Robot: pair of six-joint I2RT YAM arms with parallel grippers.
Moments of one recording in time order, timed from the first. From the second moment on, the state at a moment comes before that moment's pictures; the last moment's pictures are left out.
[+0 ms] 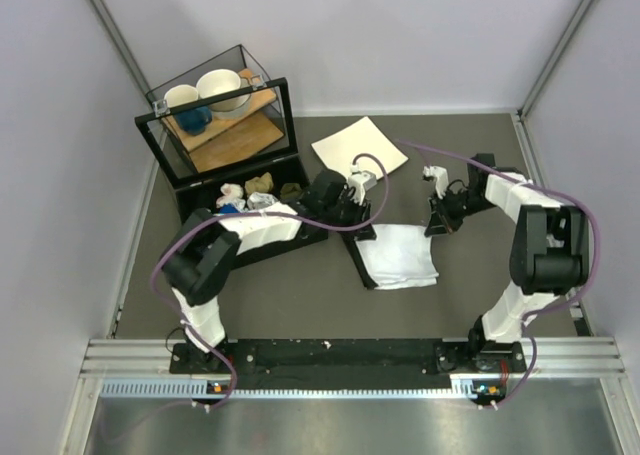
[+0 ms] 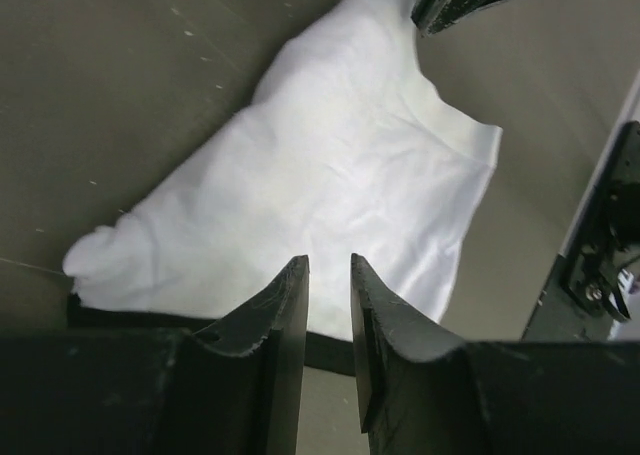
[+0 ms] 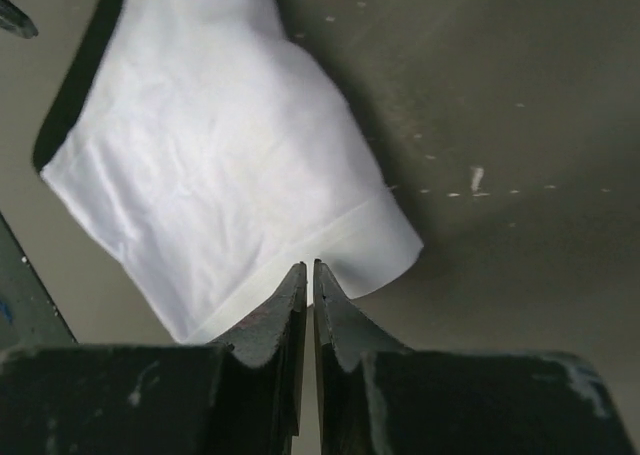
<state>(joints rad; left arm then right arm) -0.74 1.77 1.10 0.04 0.49 -0.30 -0.02 1.67 1.09 -0.84 -0.77 -0.79</state>
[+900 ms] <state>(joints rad) -0.64 1.71 1.14 -0.02 0.37 -0.32 0.04 1.53 1.15 -0.85 -0.69 -0.78</state>
